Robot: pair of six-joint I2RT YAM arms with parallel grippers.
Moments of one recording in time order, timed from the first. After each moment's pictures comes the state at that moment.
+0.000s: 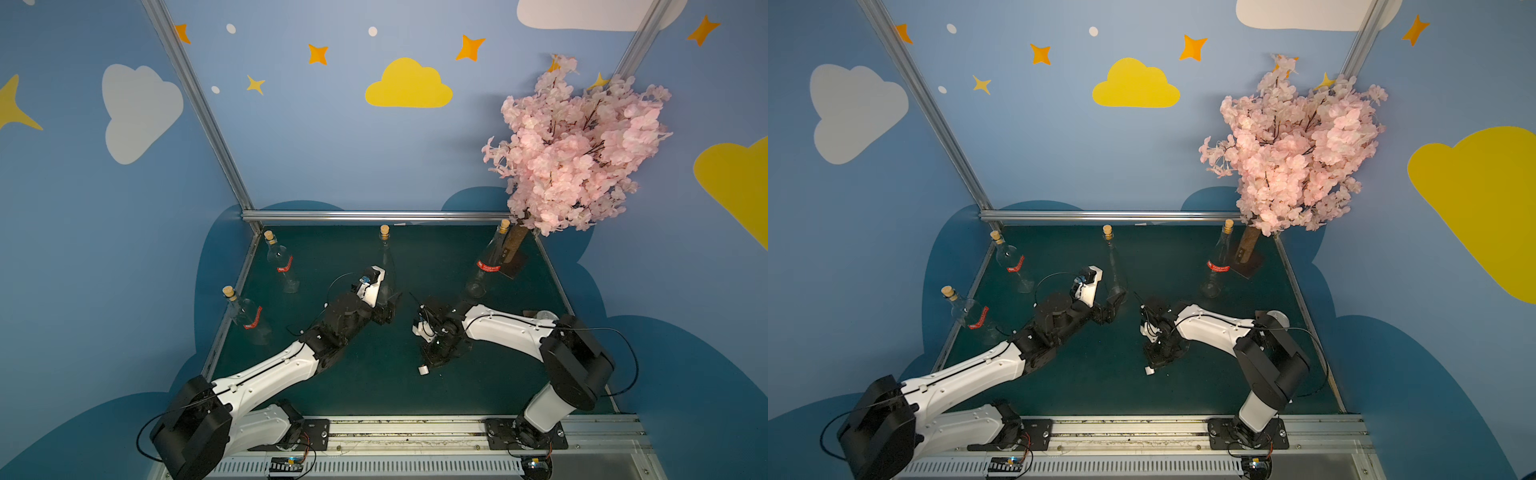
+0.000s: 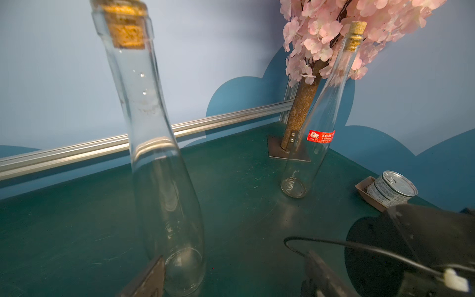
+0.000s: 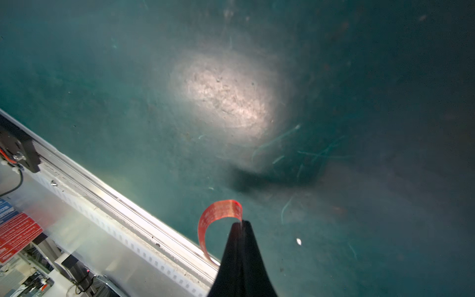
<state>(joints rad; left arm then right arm) -0.72 1.16 0.60 0.36 -0.11 -0.12 0.85 1.65 1.00 -0.83 -0.34 0.36</state>
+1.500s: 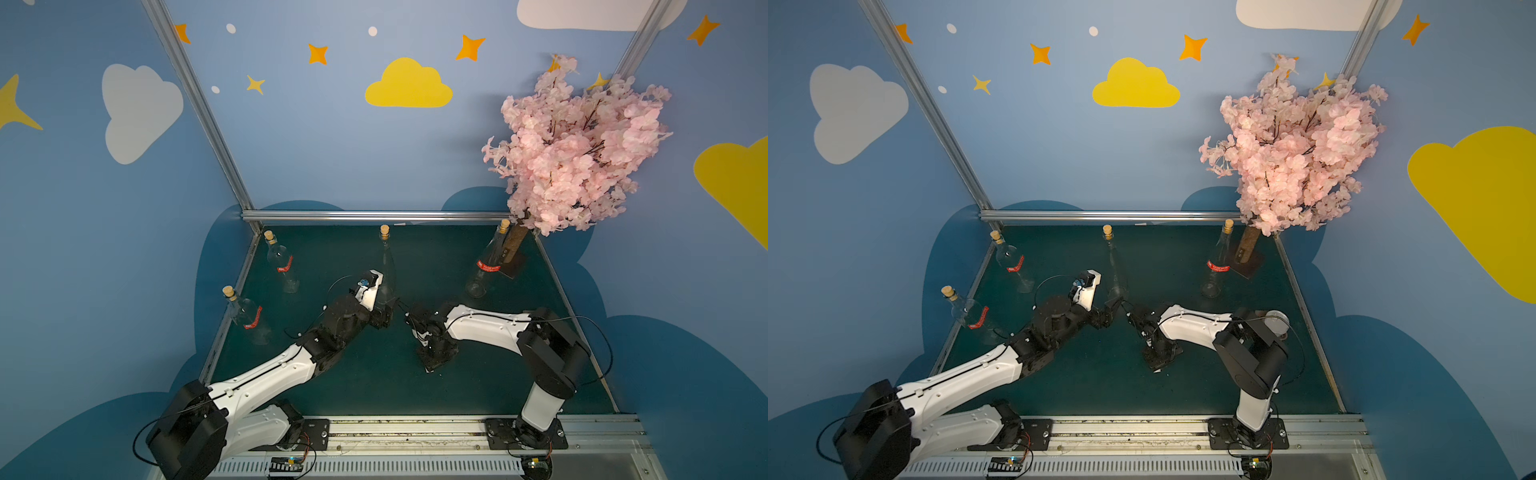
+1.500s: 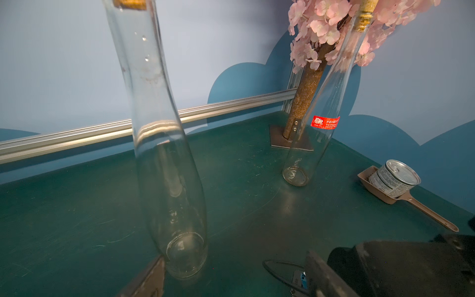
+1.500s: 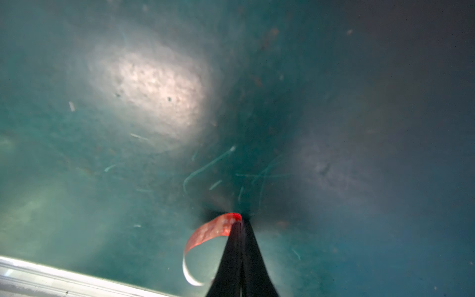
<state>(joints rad) -0.72 1.13 0.58 0.32 -0.11 -0.12 0.94 1.78 1.08 -0.93 -0.05 0.38</state>
